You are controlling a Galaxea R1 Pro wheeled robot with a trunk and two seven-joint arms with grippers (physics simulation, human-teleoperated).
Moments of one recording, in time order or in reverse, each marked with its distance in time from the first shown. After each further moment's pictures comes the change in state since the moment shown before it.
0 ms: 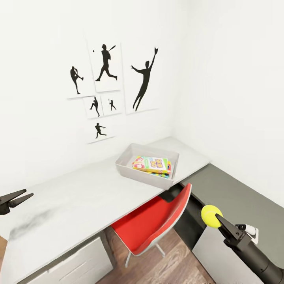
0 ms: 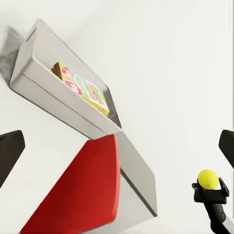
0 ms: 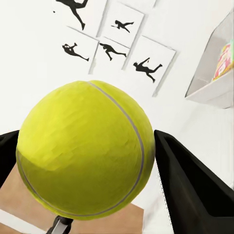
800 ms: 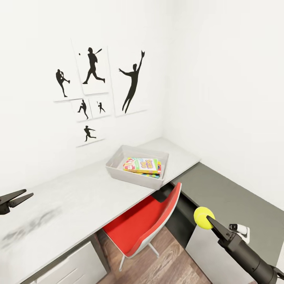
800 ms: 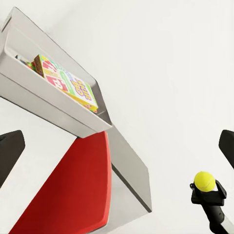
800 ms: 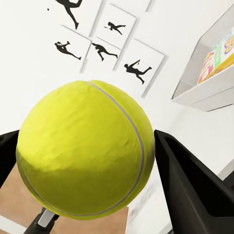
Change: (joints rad) left arm 0.000 0.000 0.001 -0.002 0.000 0.000 0.000; right arm 0.000 0.003 0.052 -0.001 0.066 -0.045 -0.004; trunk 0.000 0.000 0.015
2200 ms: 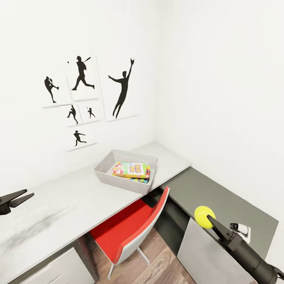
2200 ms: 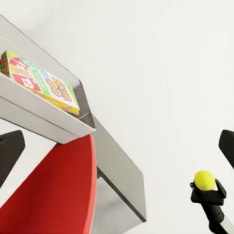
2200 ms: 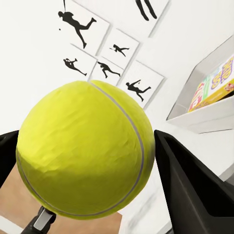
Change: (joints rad) left arm 0.000 -0.006 -0.001 0.000 0.000 -0.001 0.000; right arm 0.000 0.001 0.002 -0.002 0.001 -0.034 0.004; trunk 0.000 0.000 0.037
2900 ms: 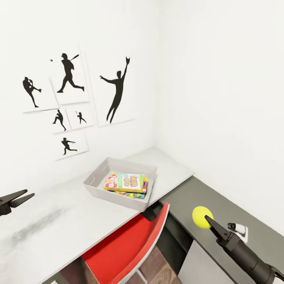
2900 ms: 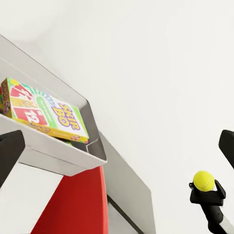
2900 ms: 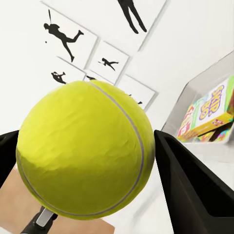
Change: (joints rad) left arm 0.000 -0.004 0.000 0.000 0.000 -0.002 0.000; right arm 0.000 -0.001 0.021 0.000 0.000 -0.001 -0.005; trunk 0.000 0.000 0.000
